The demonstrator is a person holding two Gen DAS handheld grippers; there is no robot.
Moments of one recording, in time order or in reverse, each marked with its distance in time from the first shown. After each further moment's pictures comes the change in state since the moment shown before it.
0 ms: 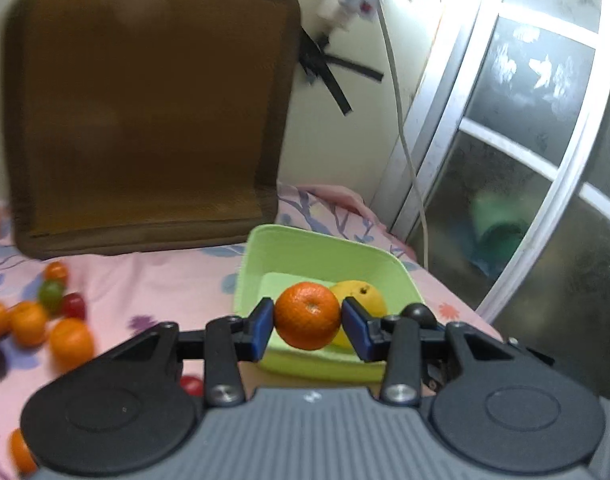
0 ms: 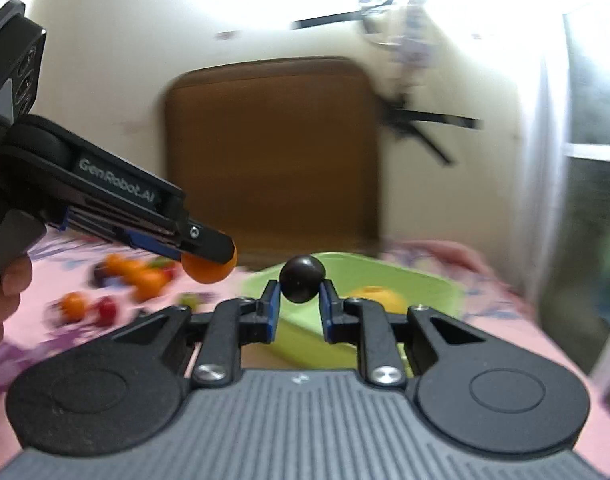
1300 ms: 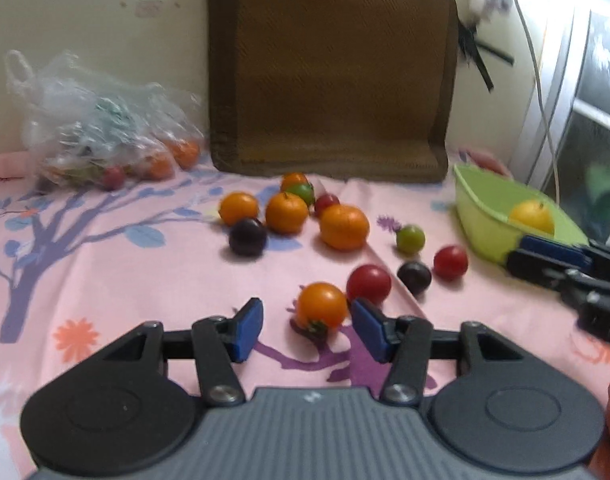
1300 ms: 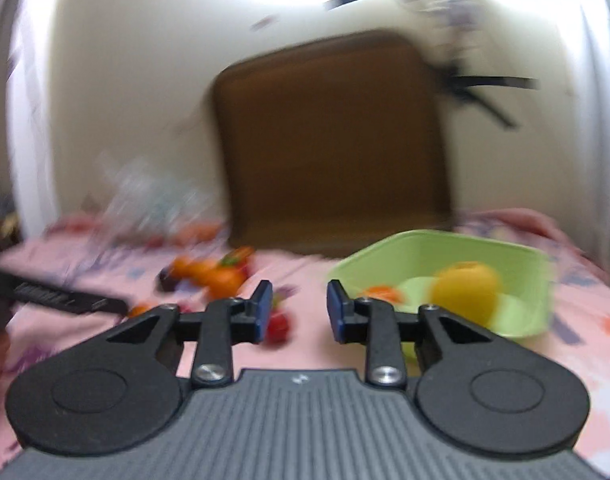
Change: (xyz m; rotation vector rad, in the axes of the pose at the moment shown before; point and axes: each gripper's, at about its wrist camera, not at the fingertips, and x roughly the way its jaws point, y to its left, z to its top) left arm -0.094 0.122 -0.087 -0.043 0.038 0.310; right arm 0.022 0.050 0.001 0.056 0.071 0.237
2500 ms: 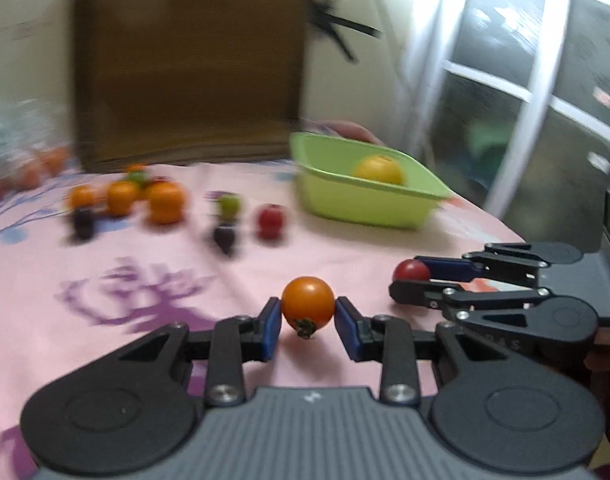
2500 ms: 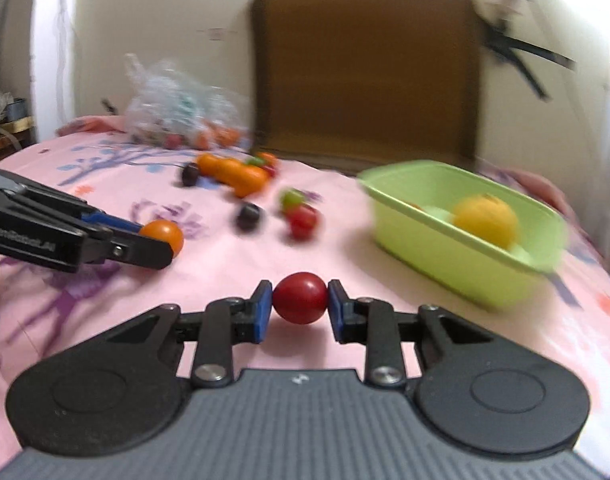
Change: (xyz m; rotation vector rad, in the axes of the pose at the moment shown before) left arm -0.023 -0.081 -0.030 0.159 0.008 -0.306; right arm -0.023 0.005 -0.030 -0.103 0.214 -0.033
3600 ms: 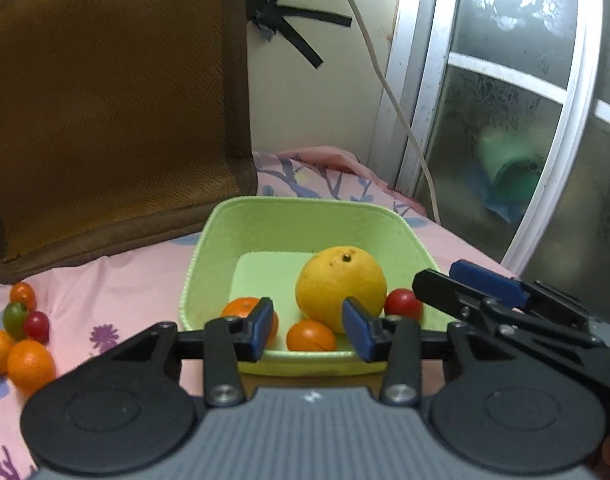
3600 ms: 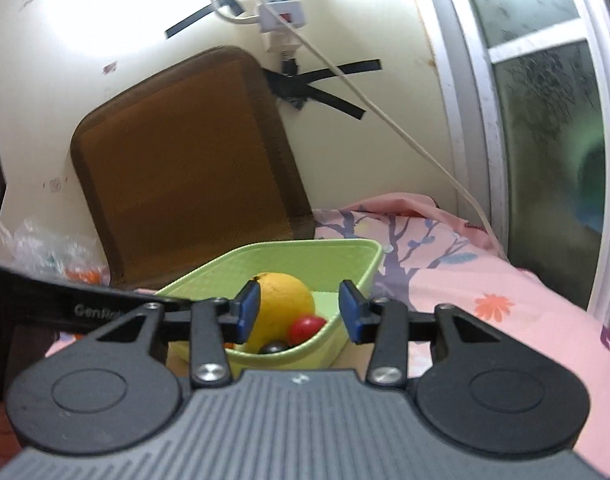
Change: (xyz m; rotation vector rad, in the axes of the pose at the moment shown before) left arm 0.118 -0.051 0.105 0.050 -0.006 0.048; right arm -0.010 -0.118 -0.002 0.384 -0.284 -0.213
